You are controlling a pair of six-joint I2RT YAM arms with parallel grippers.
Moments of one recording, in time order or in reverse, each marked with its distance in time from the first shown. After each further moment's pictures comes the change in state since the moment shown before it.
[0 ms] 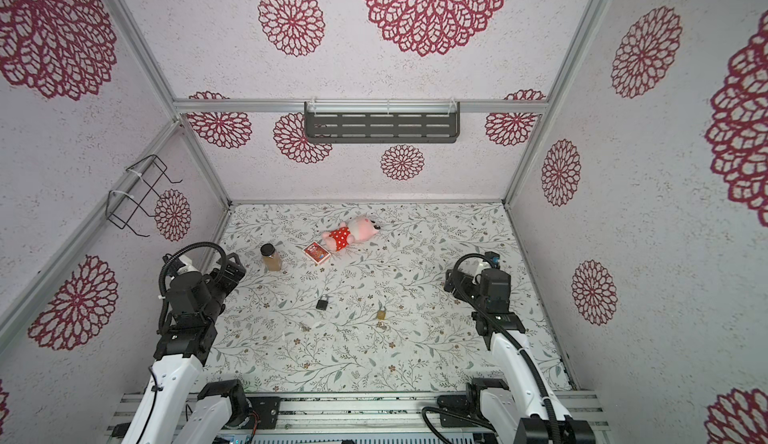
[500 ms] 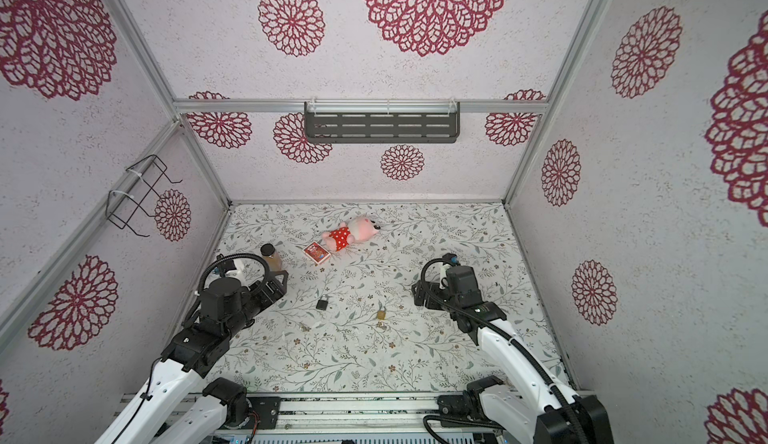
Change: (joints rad) left arm -0.496 -0.006 0.037 -0.178 -0.028 -0.119; right arm 0.345 0.076 0.080 -0.173 0.008 0.026
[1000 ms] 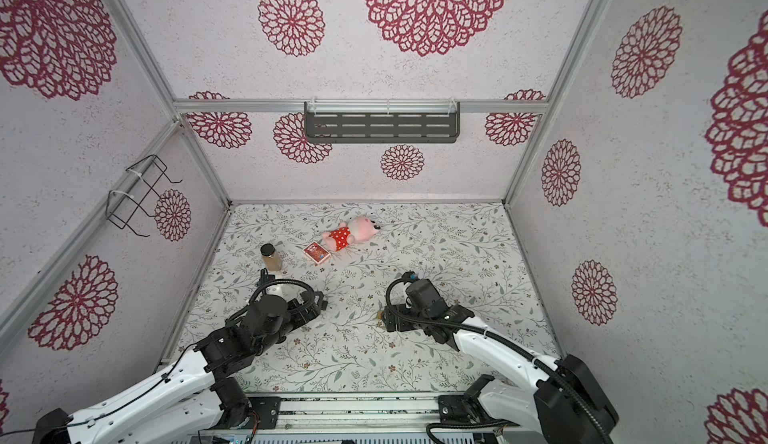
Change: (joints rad) left arm -0.428 0.141 -0.065 0.101 -0.230 -0.246; right arm 0.358 0.137 -0.005 0.049 0.041 0.081
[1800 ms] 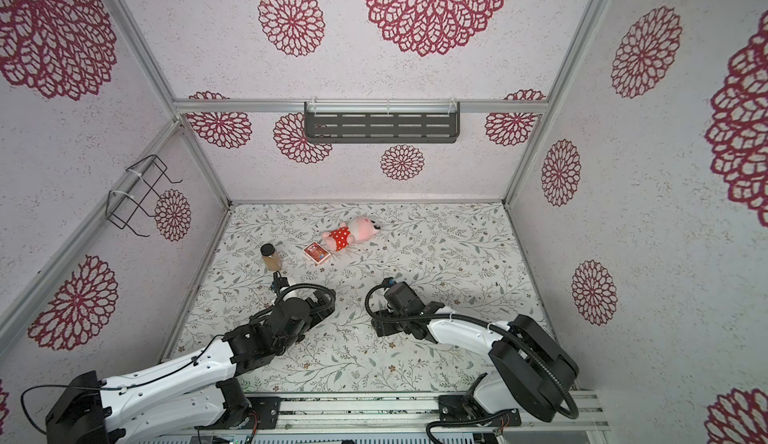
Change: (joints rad) left arm -0.074 0.166 0.000 0.148 -0.119 -0.134; right arm 0.068 0.280 0.062 0.130 0.016 -0.042
